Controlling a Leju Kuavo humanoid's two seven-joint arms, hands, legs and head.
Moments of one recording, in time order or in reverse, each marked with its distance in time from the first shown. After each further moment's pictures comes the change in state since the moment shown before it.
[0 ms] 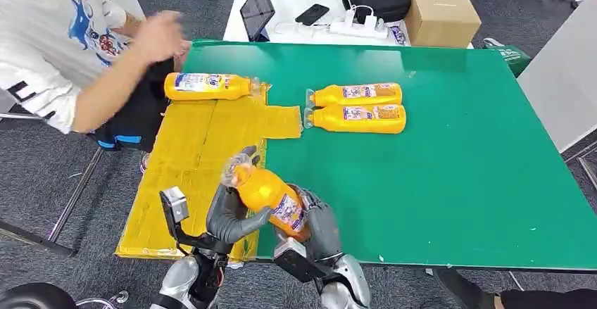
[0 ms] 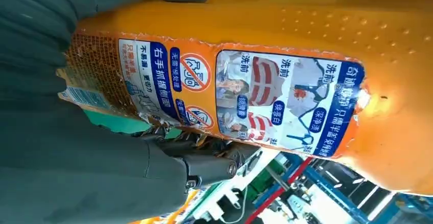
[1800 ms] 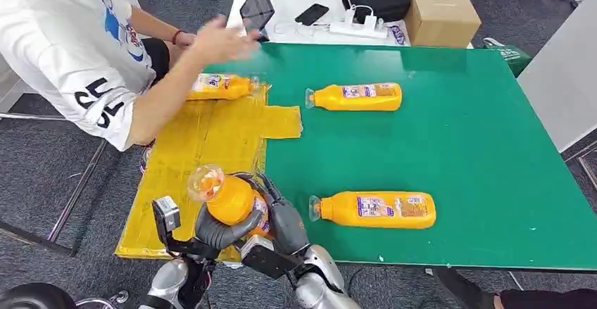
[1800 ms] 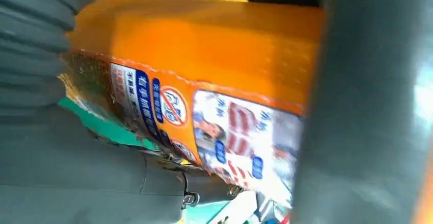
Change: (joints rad) left arm 0.003 0.055 0.020 0.026 -0.088 -0.043 -0.081; right arm -0.122 0.053 0.182 0.142 -0.125 0.150 0.029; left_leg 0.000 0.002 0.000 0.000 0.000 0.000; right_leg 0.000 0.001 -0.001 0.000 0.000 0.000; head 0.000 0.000
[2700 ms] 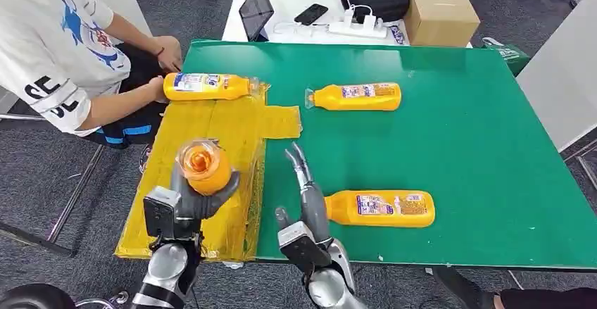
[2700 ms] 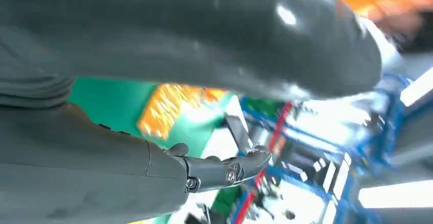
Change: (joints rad) left arm -0.059 -0.023 0.079 -0.105 -0.361 0.584 -0.058; right arm 0.126 -0.018 -0.062 -0.388 -0.172 -0.078 -0.059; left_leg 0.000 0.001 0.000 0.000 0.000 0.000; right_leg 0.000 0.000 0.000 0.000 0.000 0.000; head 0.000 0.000
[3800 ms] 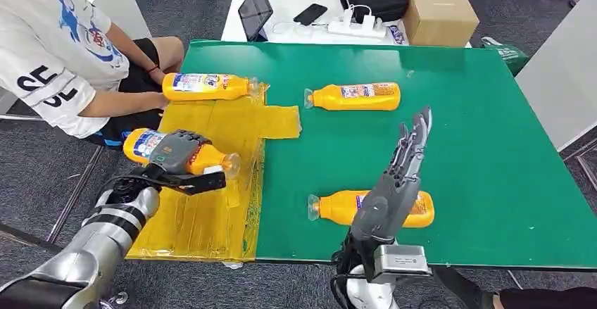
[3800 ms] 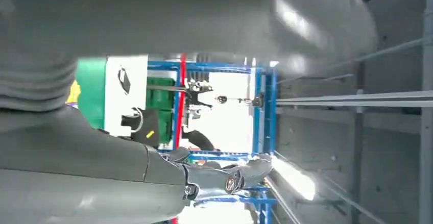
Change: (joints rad) left arm -0.539 0.270 -0.056 0.814 -0.960 -0.040 0.152; right arm 0.051 -0.051 0.007 -0.468 -0.200 -0.222 -0.048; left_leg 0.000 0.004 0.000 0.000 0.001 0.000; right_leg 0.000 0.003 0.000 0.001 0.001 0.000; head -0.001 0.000
